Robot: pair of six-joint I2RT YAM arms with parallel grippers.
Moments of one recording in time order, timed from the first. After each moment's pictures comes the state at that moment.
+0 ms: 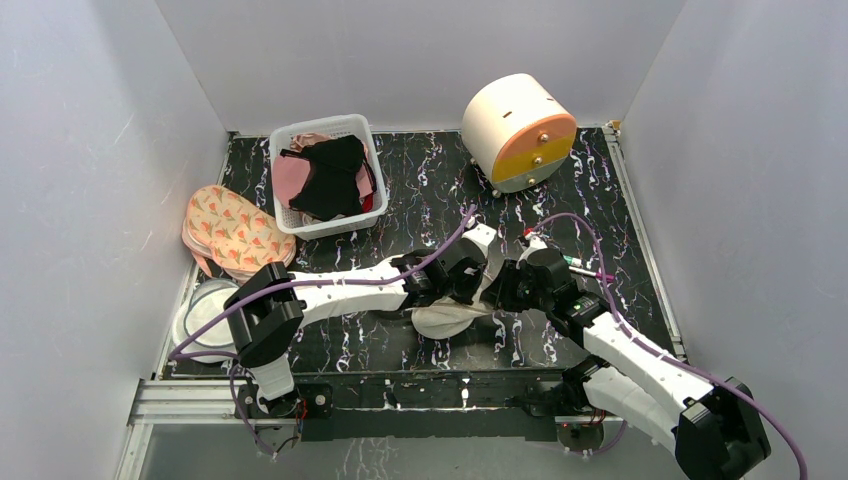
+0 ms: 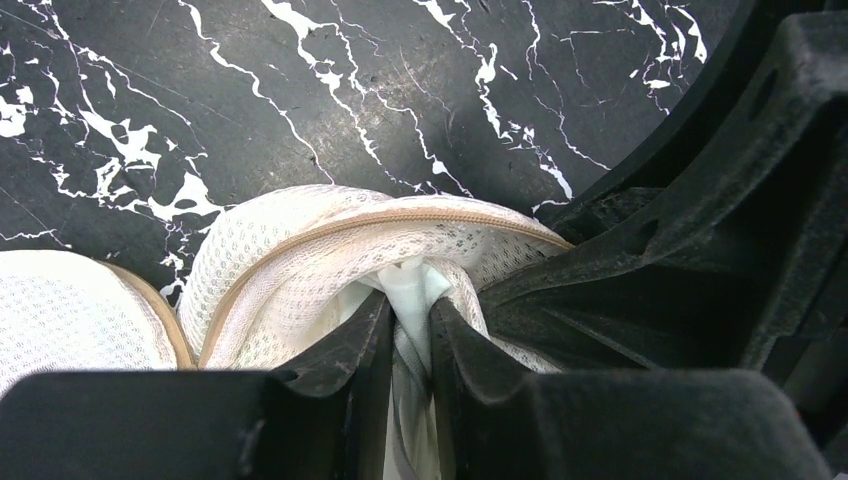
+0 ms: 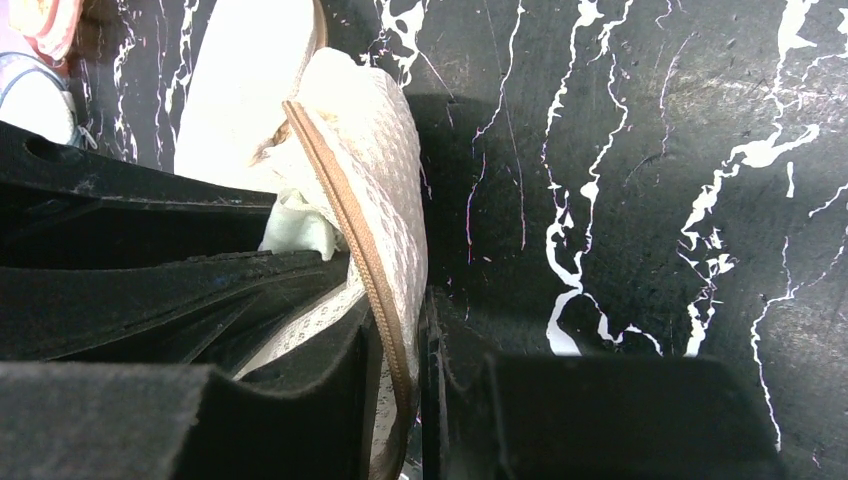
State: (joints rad) left arm -1.13 1.73 1.18 -0.25 -0.22 -0.43; right arm 0.50 0.87 0.41 -0.19 -0.22 0.67
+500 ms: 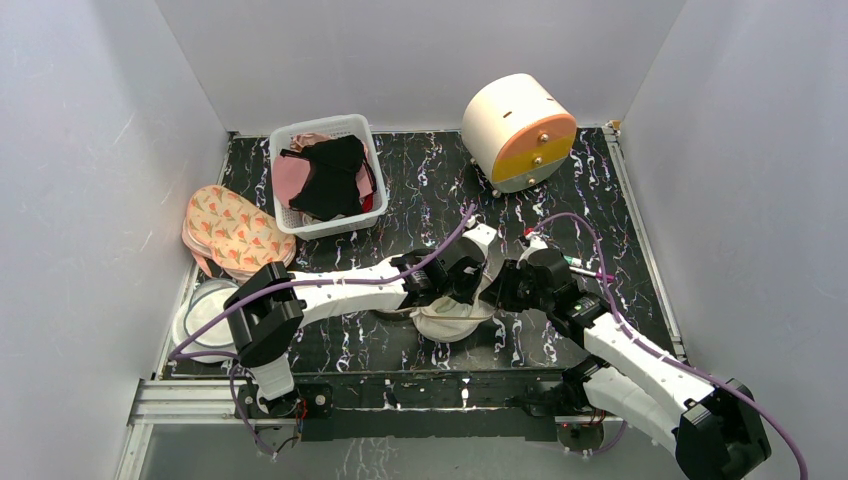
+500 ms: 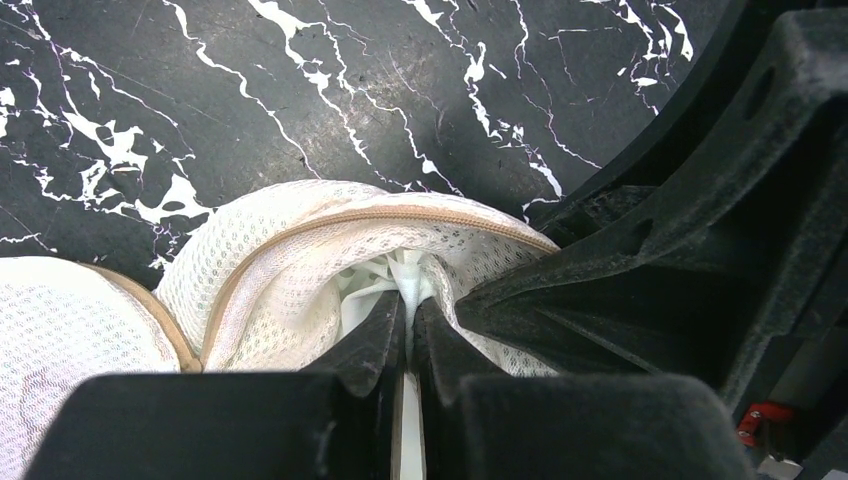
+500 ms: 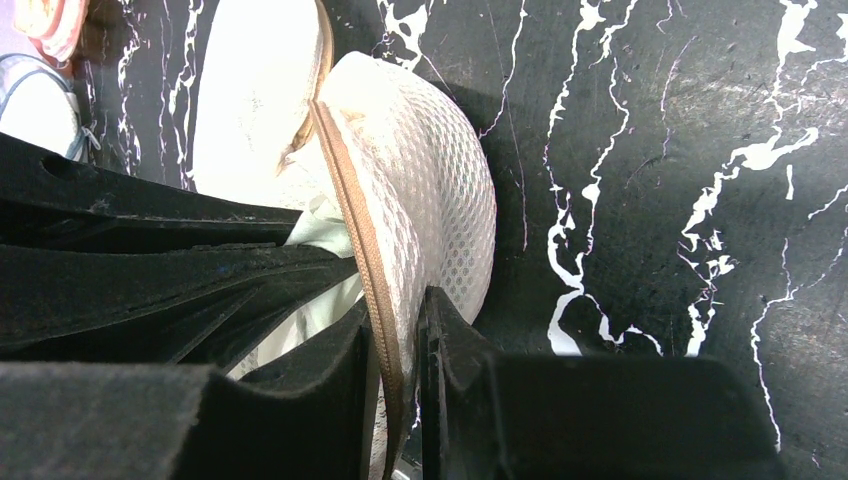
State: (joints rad) left arm -1.12 1.73 1.18 -0.25 -0.20 -0.43; right arm 0.50 0.87 0.41 -0.19 -0.22 0.67
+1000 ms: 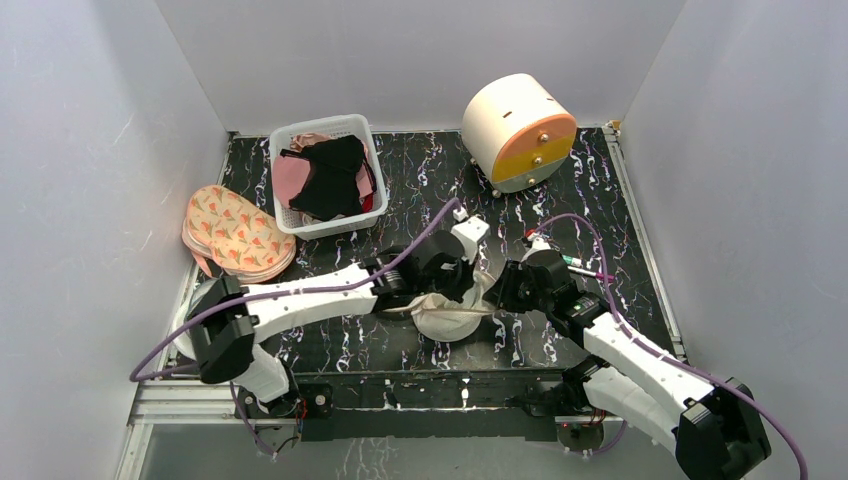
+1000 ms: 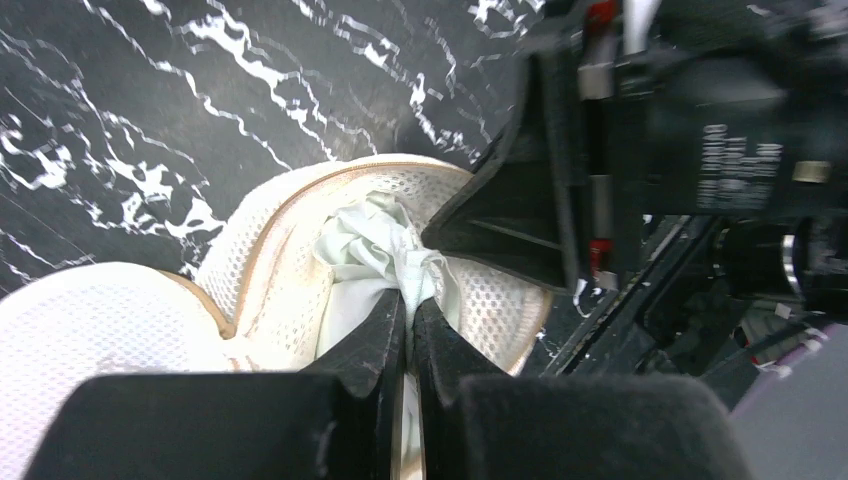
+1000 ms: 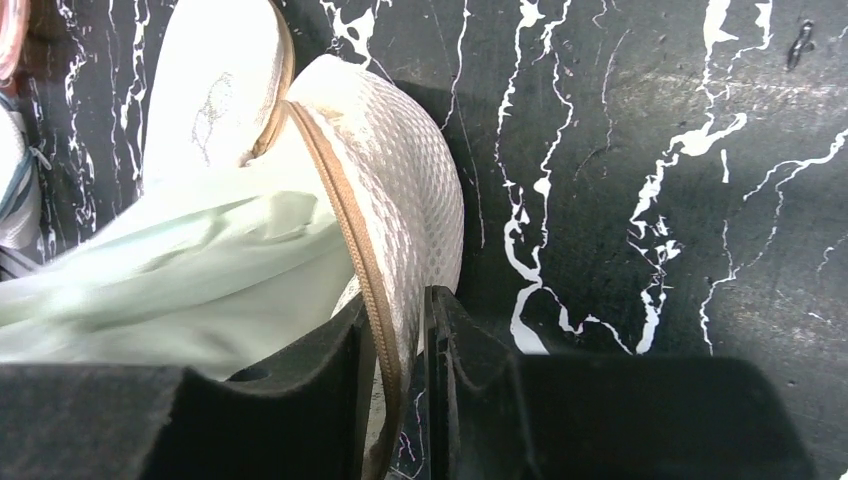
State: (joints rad) left arm -1.12 1.57 1.13 -0.24 -0.13 -0.35; right arm 0.50 0.87 0.41 -0.22 -0.15 0.66
